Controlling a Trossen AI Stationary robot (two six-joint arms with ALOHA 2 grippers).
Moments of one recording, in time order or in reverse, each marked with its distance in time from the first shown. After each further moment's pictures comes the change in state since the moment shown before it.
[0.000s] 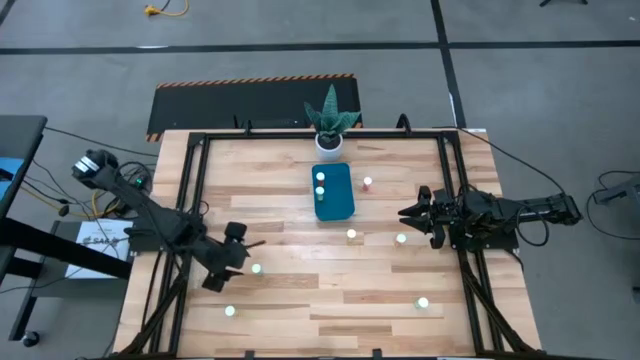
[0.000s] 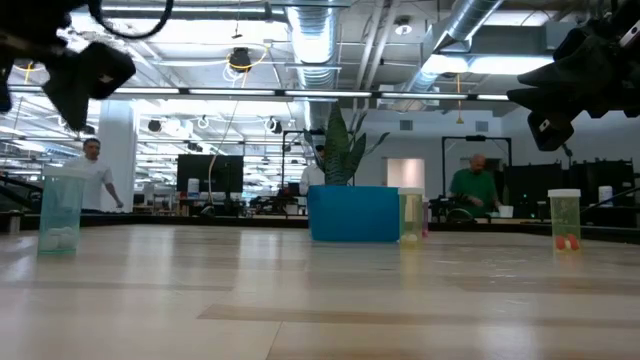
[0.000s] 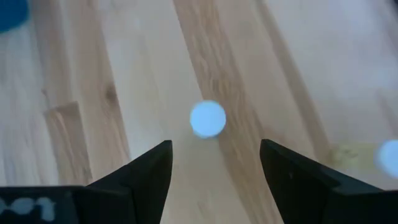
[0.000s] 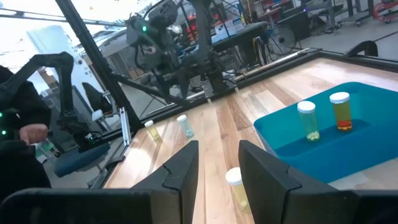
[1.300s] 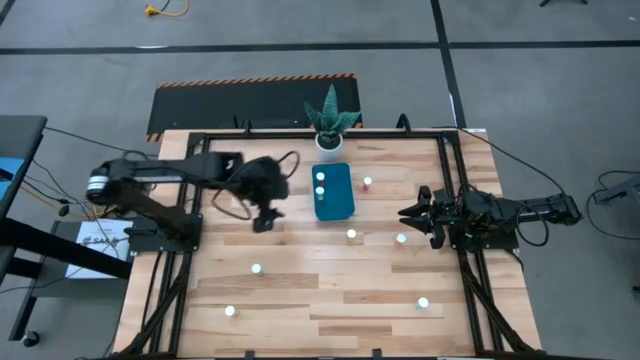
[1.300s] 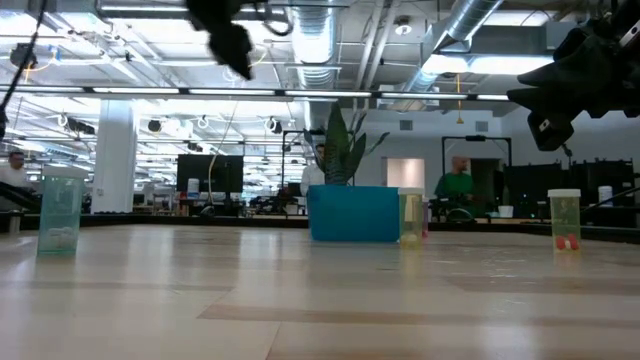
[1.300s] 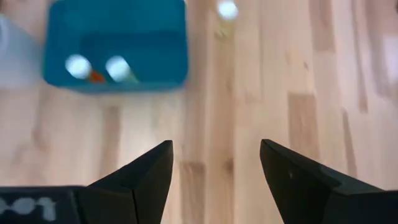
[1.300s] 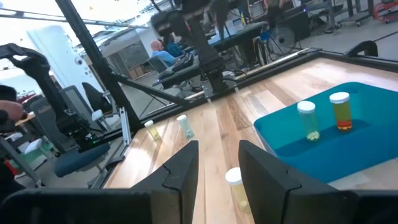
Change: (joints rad) left arm 0.667 0.286 0.611 -0.294 0.247 0.264; right arm 0.000 0.000 0.000 0.000 0.000 0.000
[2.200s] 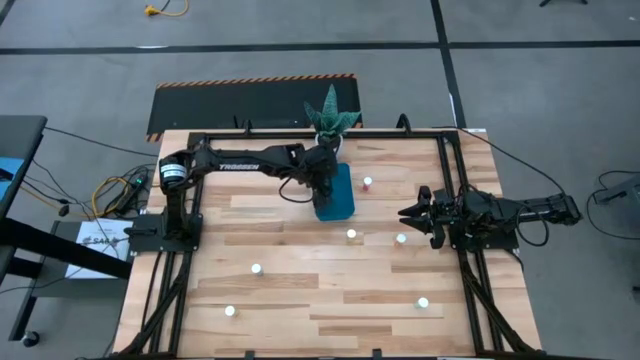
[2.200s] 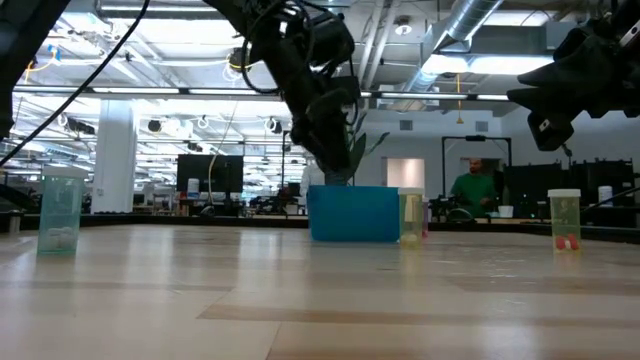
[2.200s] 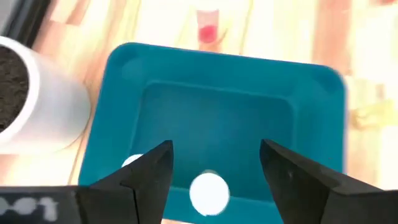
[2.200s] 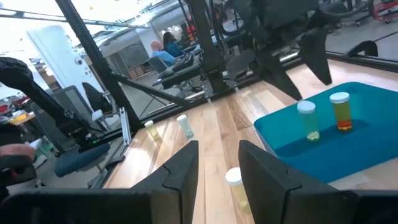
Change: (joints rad) left arm 0.180 0.572 0.237 0.354 -0.078 0.027; right arm 0.000 0.000 0.000 0.000 0.000 0.000
